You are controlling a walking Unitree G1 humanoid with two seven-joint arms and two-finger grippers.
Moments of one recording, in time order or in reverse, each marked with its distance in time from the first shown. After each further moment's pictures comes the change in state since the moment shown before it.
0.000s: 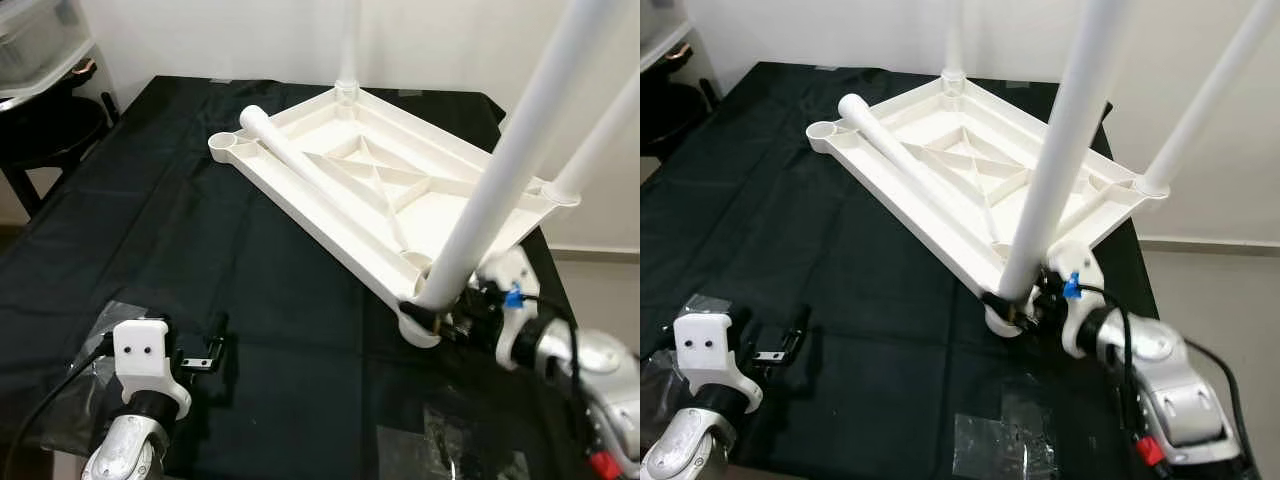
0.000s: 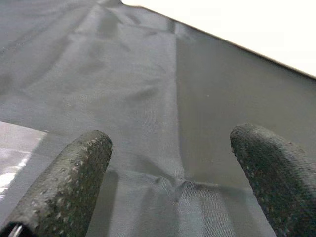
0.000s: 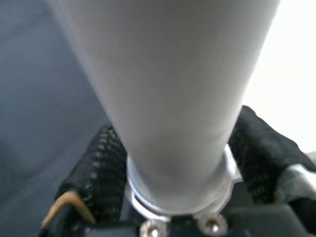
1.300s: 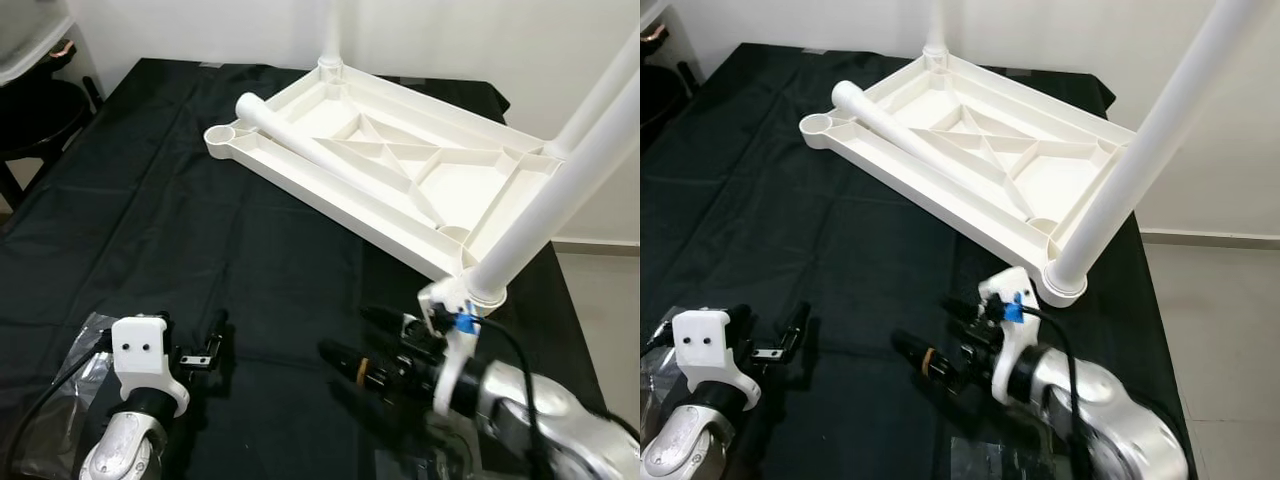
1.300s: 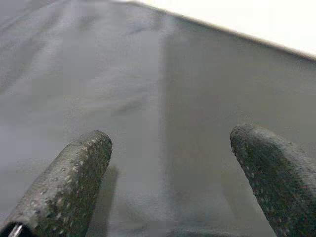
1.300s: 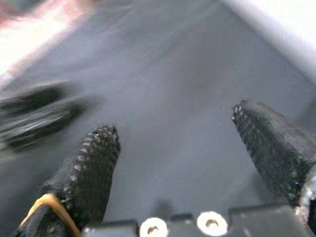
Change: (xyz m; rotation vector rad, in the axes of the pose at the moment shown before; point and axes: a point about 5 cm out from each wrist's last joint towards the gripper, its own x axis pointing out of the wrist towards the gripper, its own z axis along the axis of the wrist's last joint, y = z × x) left arm 0.000 -0.003 0.004 -0.003 -0.013 -0.015; right arm 0.039 0.080 0.062 0.074 -0.169 0.328
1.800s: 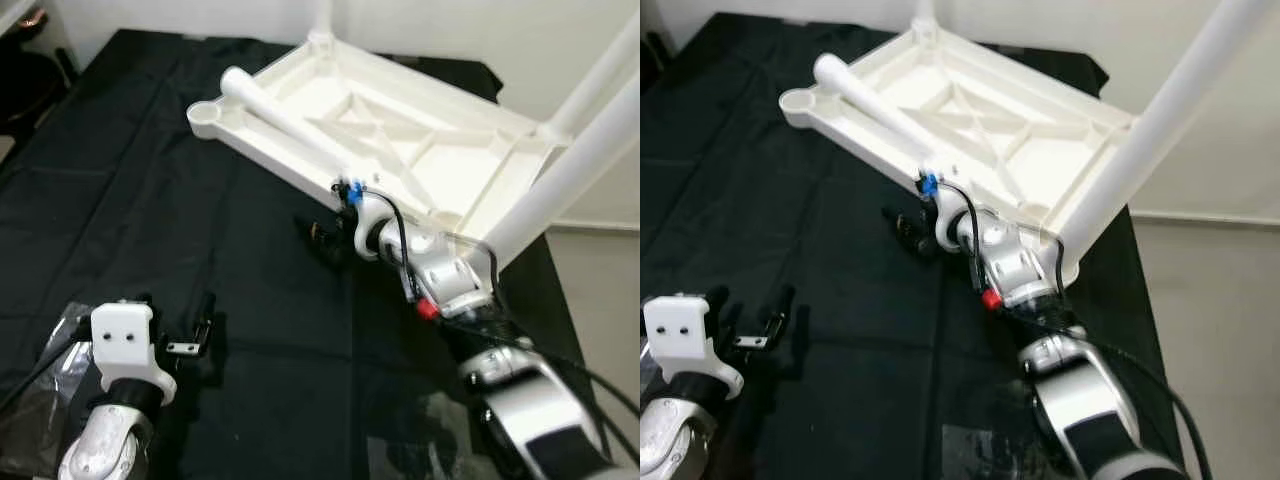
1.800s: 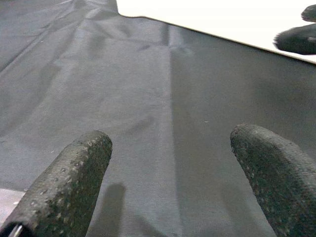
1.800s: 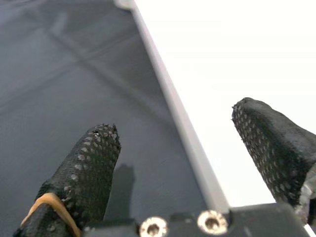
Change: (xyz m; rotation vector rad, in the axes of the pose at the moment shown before) left arm -0.007 0.002 0.035 0.074 -0.094 0.028; right arm 0.096 -0.072 0.050 -0.244 -0.034 -0.204
